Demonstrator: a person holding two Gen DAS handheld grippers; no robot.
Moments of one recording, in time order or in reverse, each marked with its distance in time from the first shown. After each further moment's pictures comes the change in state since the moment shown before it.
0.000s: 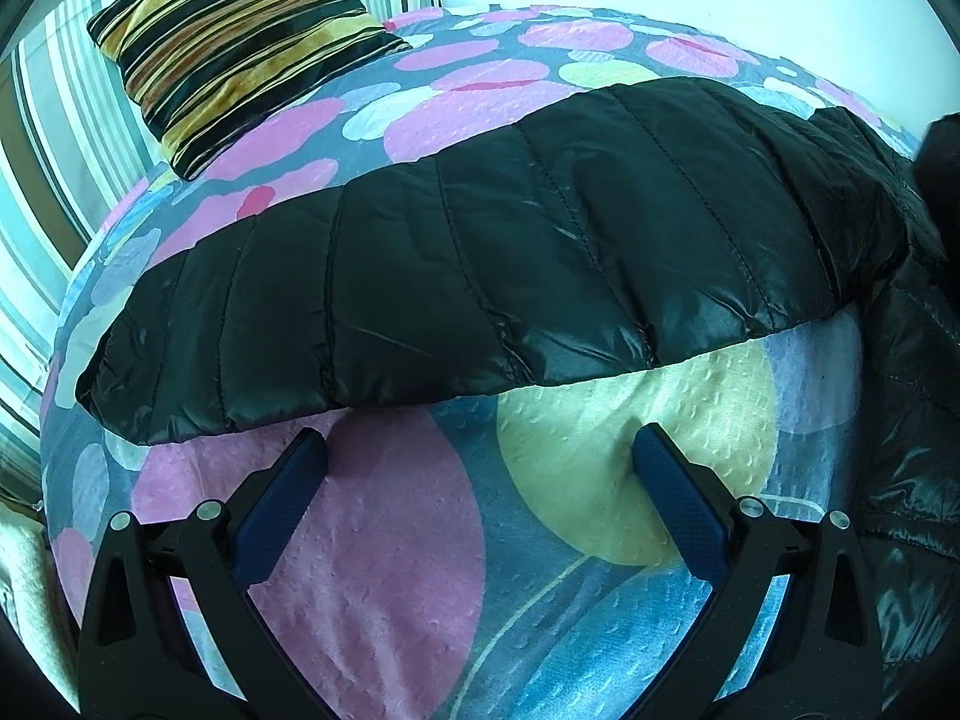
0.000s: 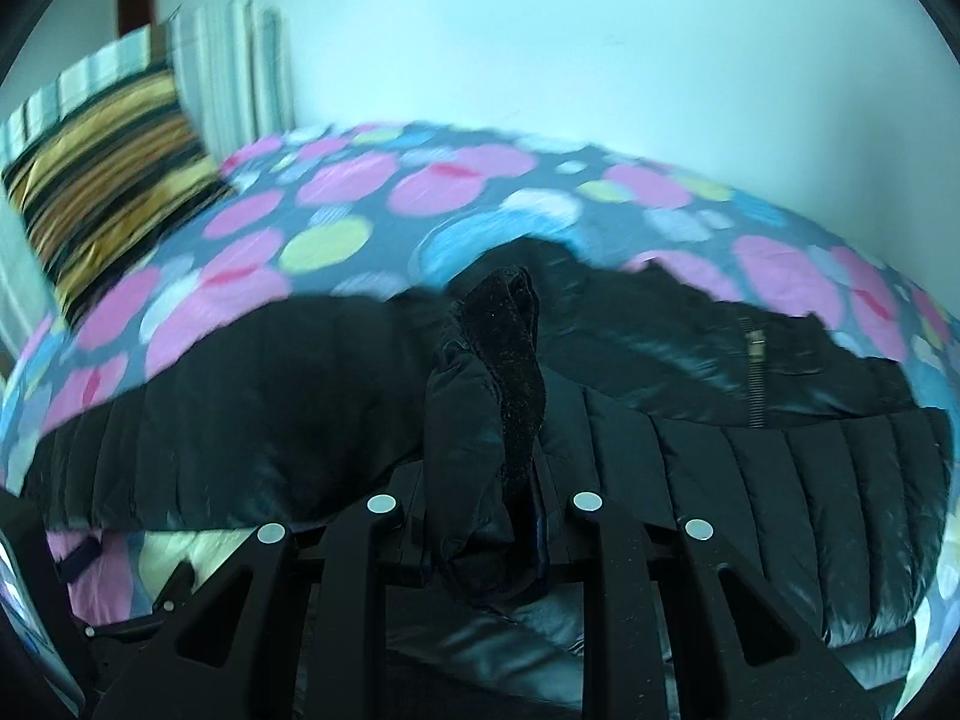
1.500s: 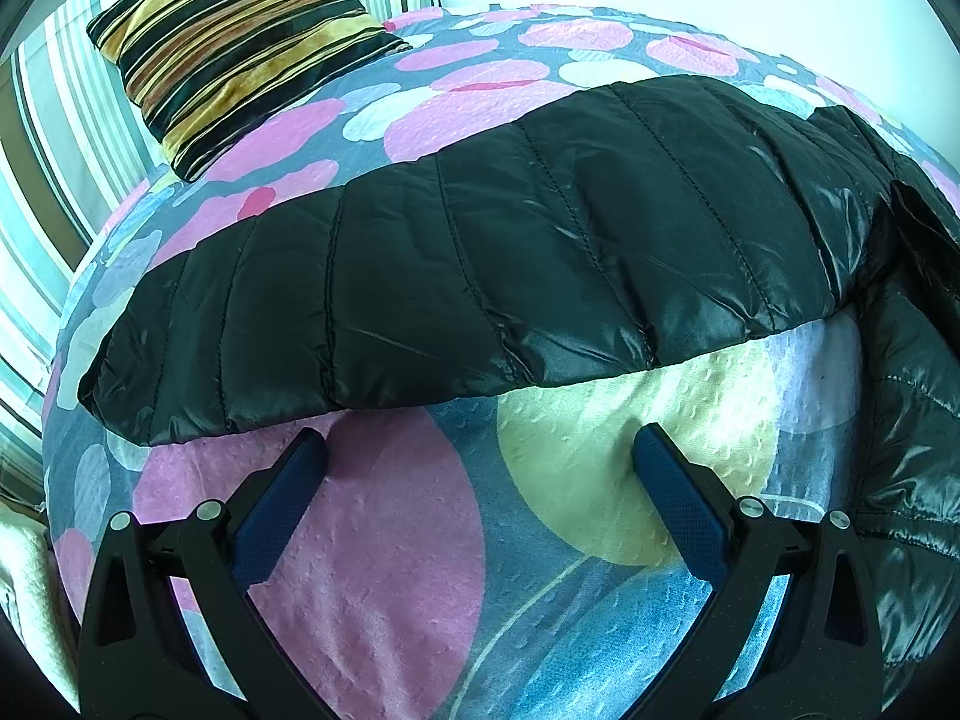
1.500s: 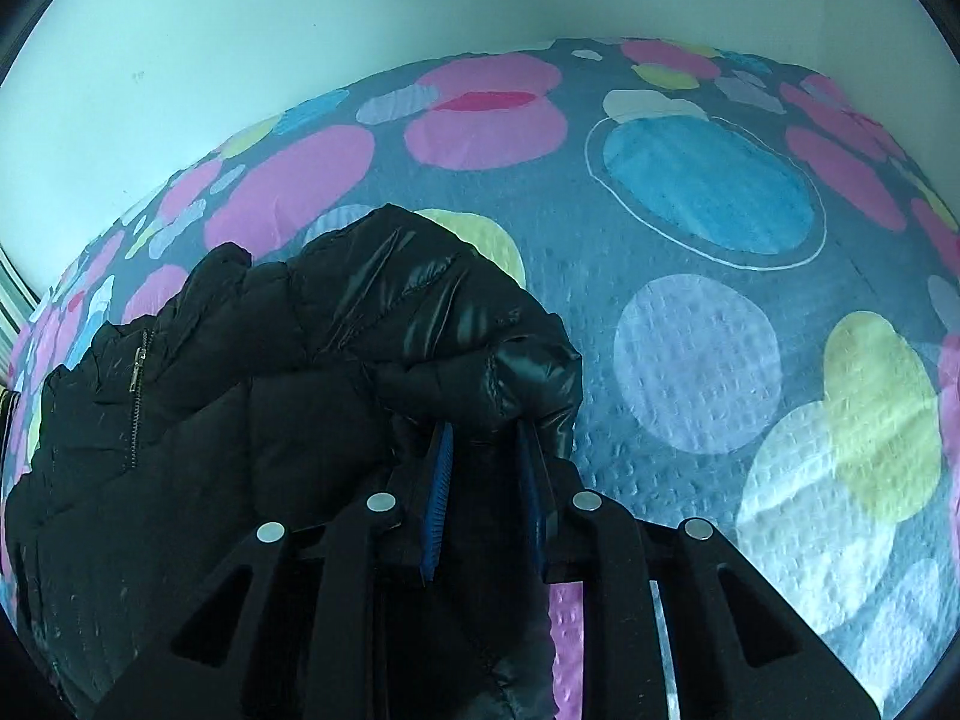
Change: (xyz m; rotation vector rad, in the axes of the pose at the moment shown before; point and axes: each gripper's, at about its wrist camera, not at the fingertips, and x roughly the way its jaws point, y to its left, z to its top) left arm 0.000 -0.001 -0.001 0.006 0.000 0.004; right arm 0.013 -0.338 -0.067 0.579 0.110 -0.279
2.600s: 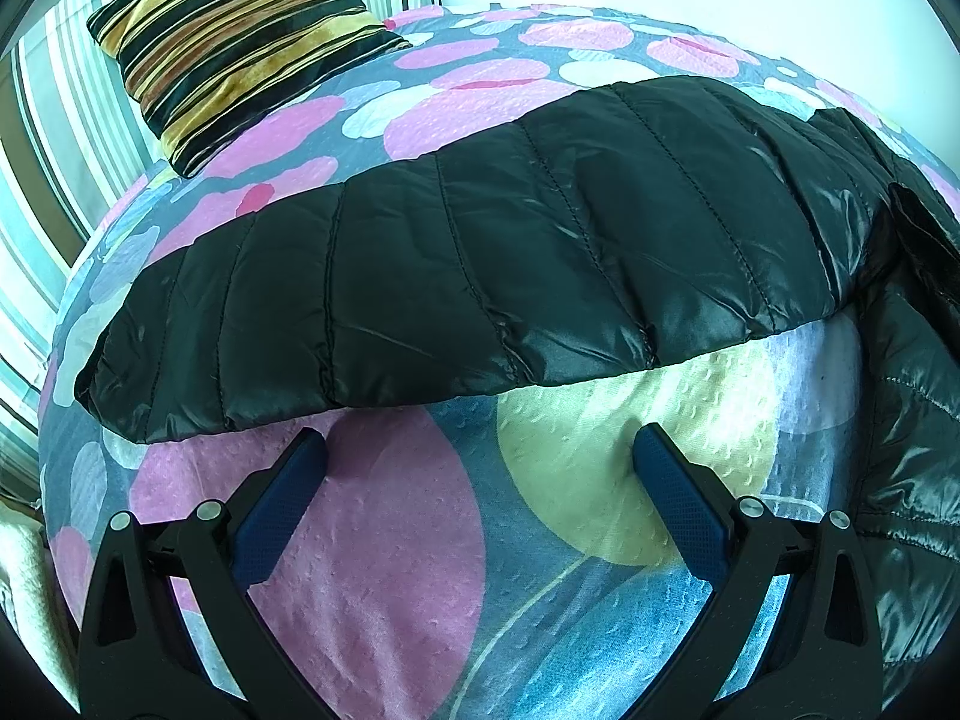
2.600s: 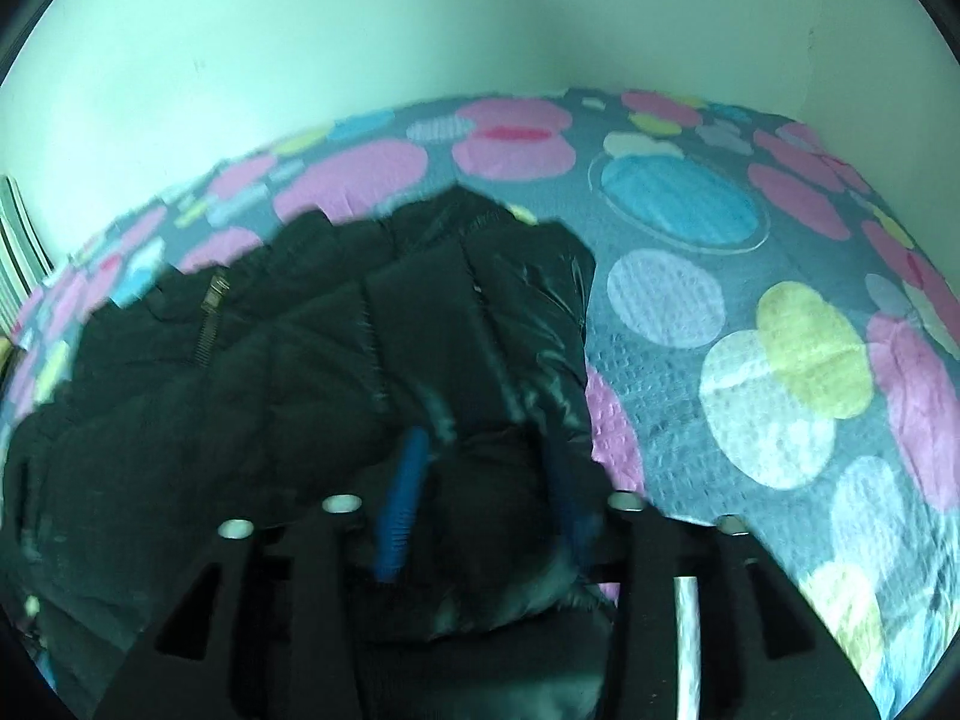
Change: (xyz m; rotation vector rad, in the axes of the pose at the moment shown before) left arm 0.001 -0.002 -0.001 -0.004 0.001 -0.008; right arm -0.080 0.020 -0.062 -0.056 -0.122 -0.019
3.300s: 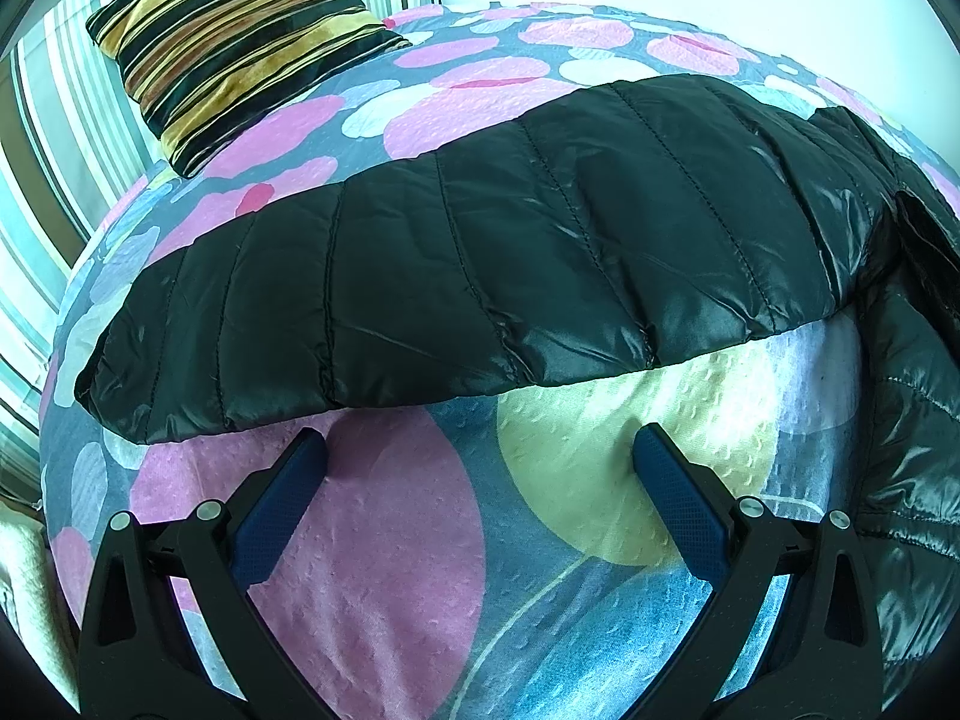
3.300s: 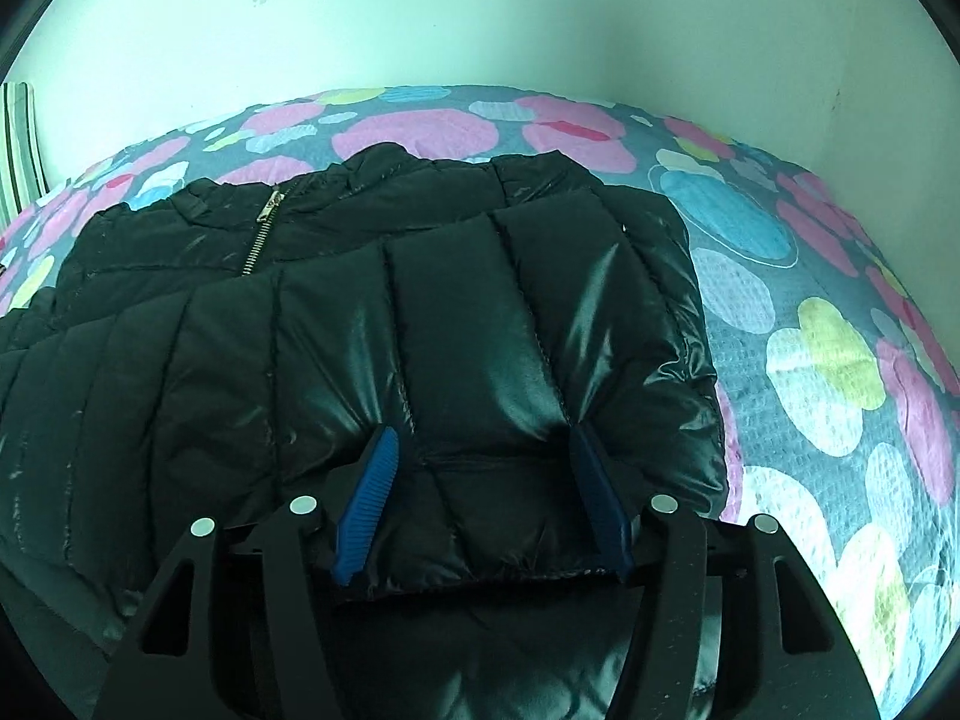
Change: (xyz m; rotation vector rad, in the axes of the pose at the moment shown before) left arm 0.001 0.002 0.000 0.001 0.004 -0.002; right arm 0.027 0.064 -0.039 -0.152 -0.019 -0.108
